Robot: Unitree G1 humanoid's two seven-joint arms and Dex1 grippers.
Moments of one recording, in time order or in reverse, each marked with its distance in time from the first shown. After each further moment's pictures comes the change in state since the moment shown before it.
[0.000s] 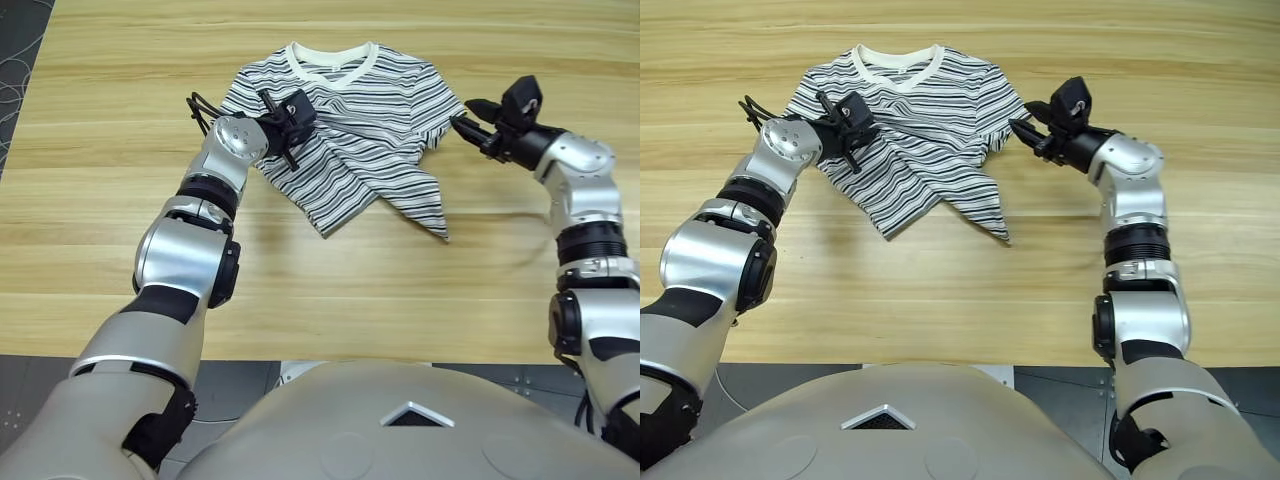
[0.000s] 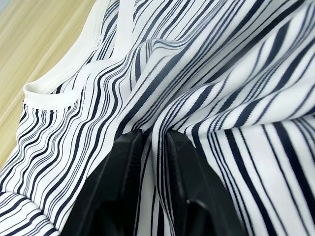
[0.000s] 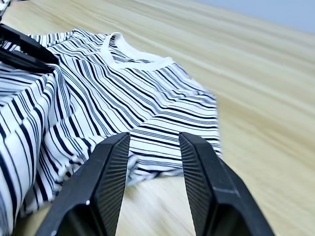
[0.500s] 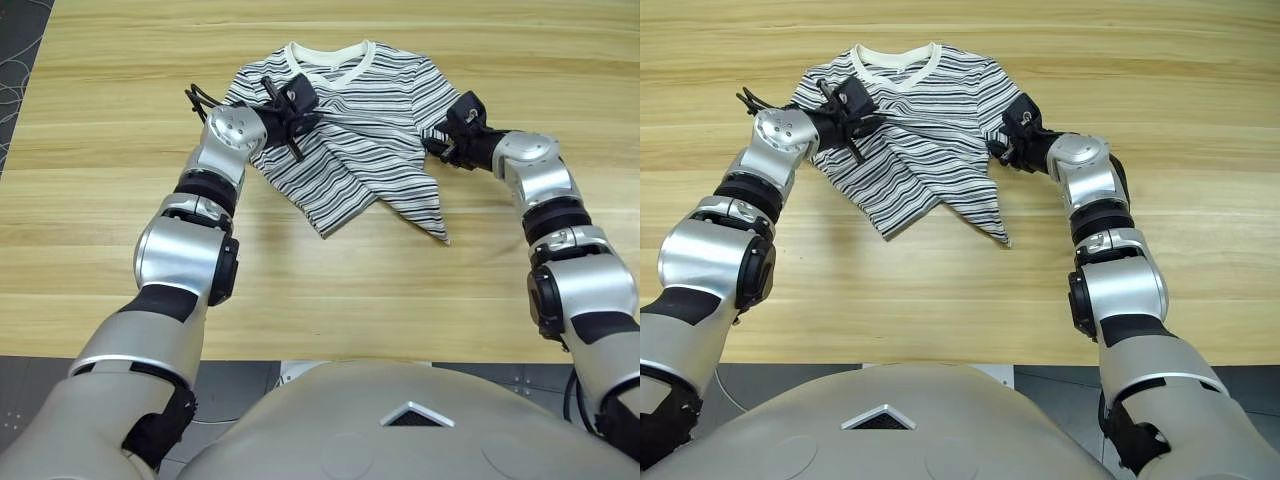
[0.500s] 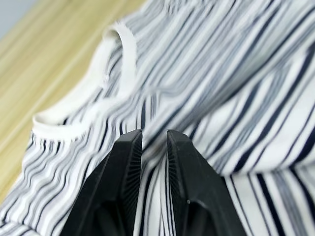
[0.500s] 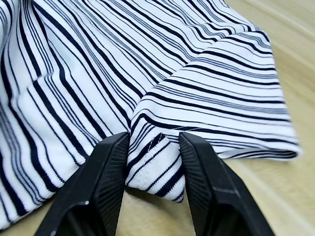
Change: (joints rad) left arm -0.019 -0.003 0.076 -0.052 -0.091 -0.047 -0.100; right arm -0.179 0.065 0.170 0.317 -0.221 -0.004 -0.164
